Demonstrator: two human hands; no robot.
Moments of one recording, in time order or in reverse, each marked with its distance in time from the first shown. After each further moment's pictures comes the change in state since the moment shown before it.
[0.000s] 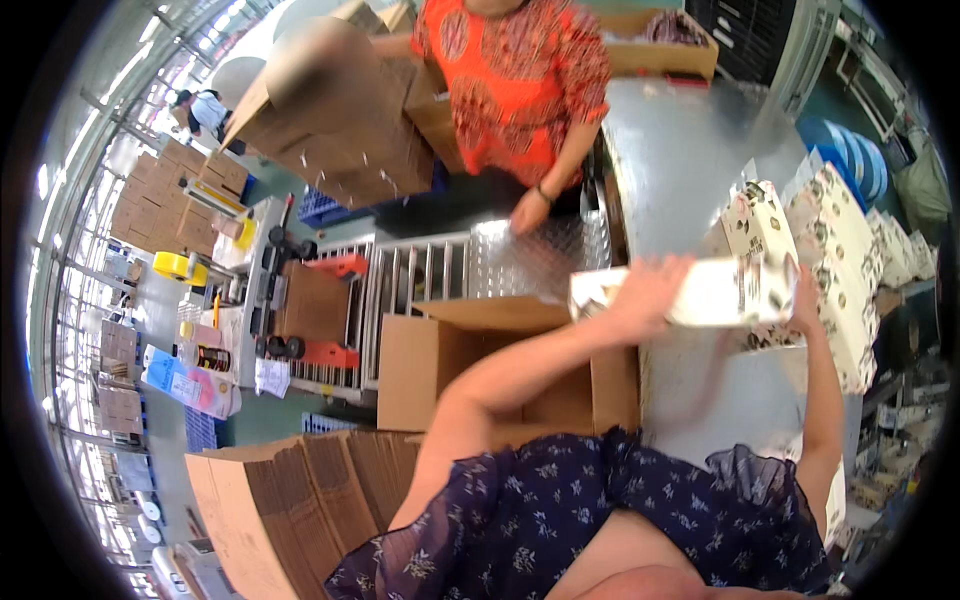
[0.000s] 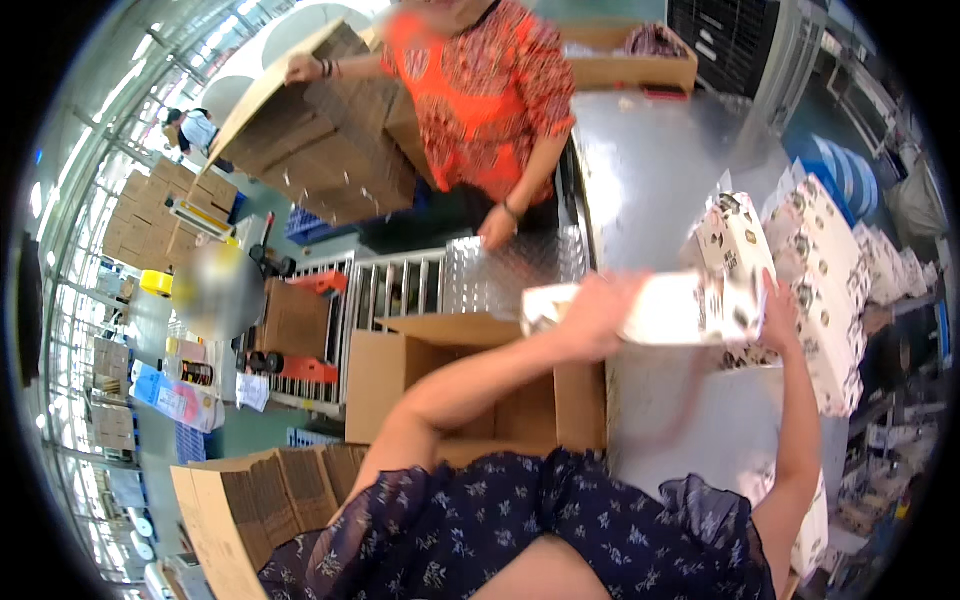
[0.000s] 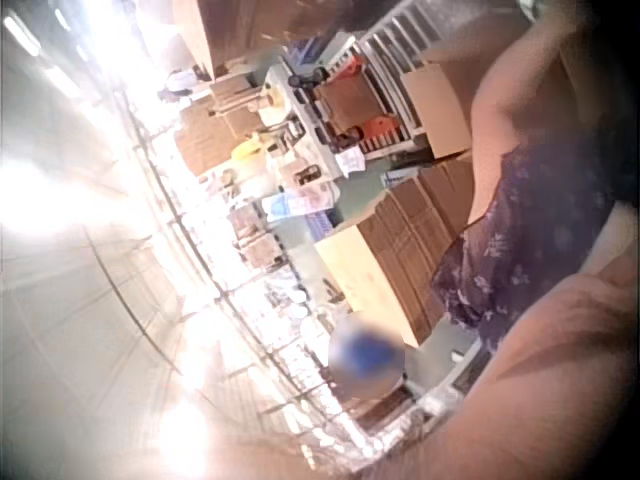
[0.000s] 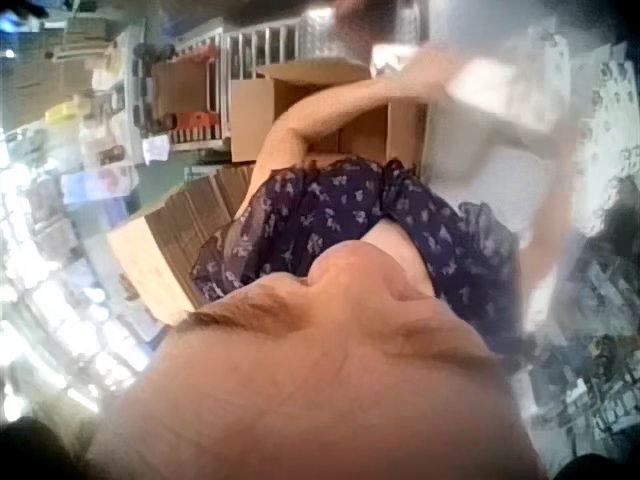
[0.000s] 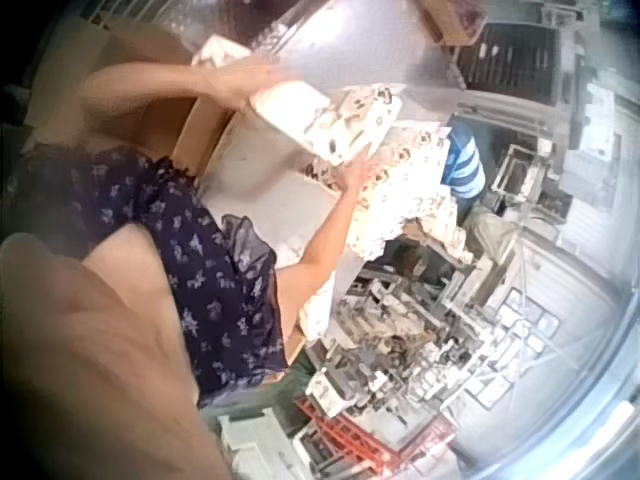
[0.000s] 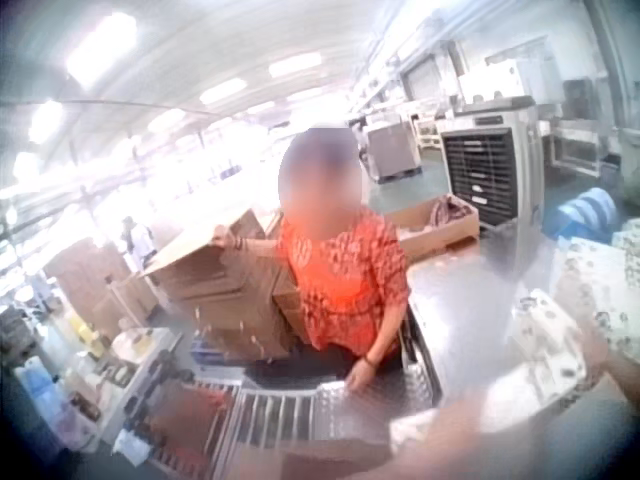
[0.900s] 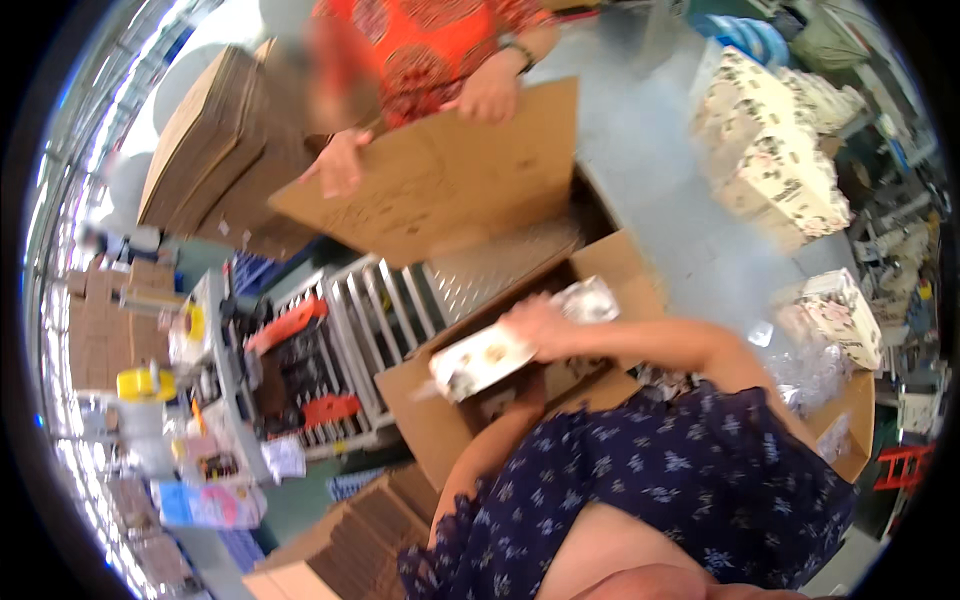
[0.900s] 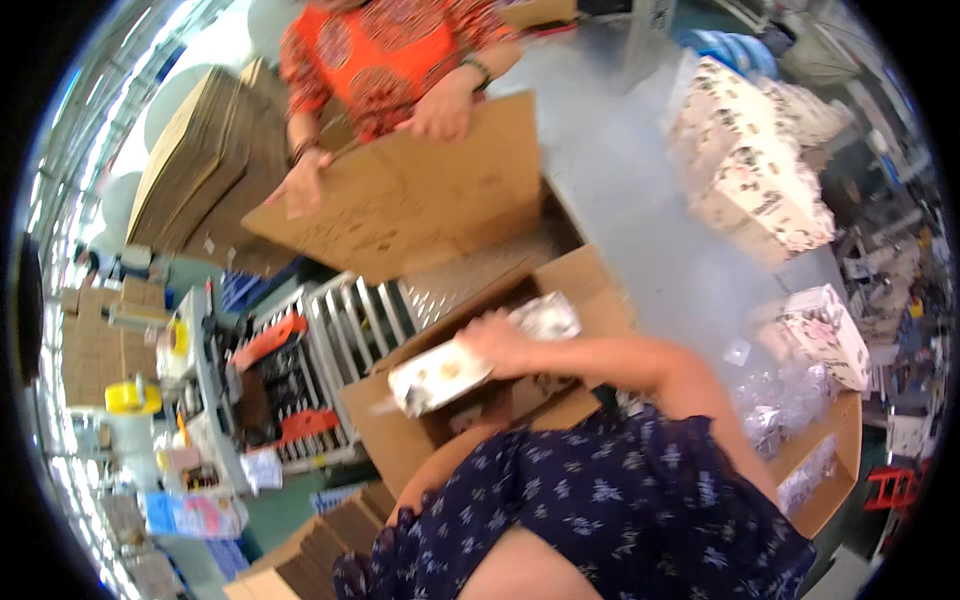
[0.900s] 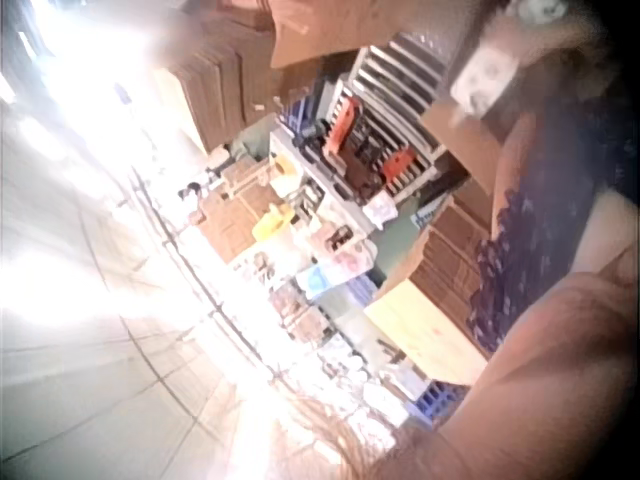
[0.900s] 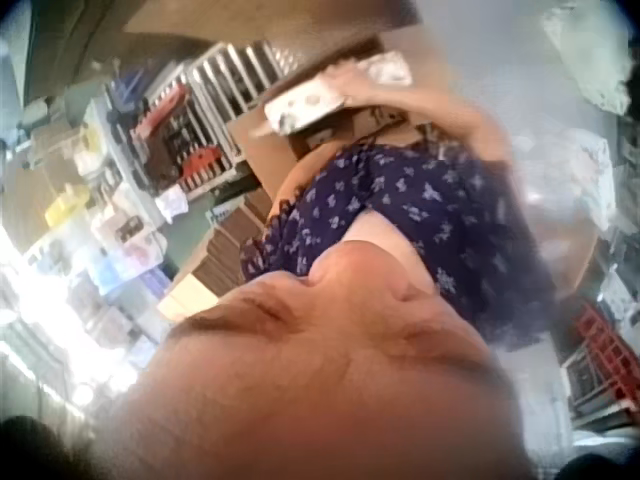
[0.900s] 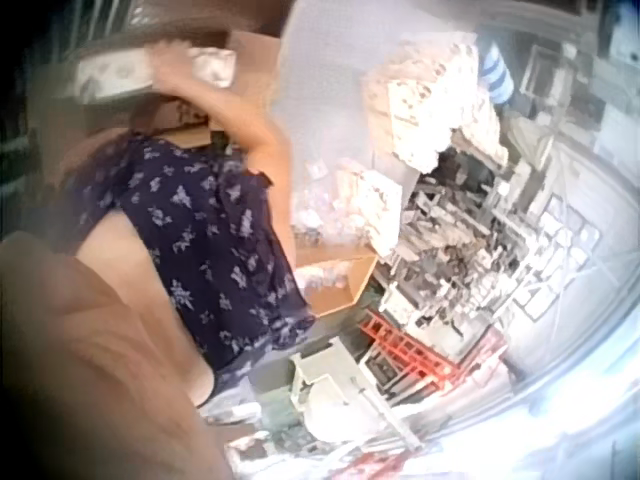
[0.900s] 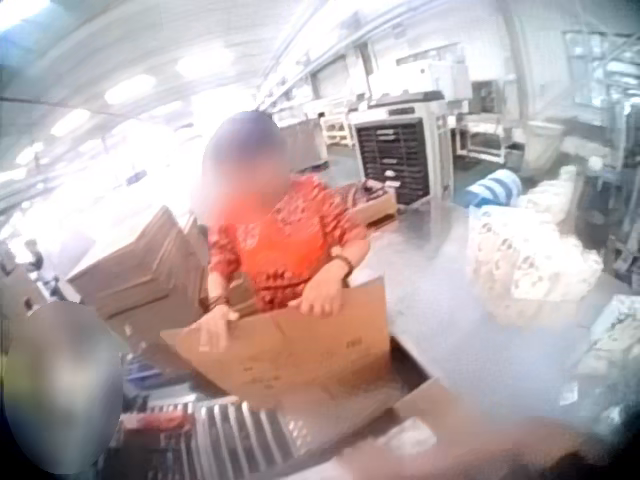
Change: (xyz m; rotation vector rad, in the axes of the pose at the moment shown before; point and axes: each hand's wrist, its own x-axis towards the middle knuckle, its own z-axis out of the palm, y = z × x) left_hand -0.367 -0.192 0.167 -0.002 -0.870 -0.292; right_hand -0.193 -0.526 0.040 0.461 0.046 -0.903
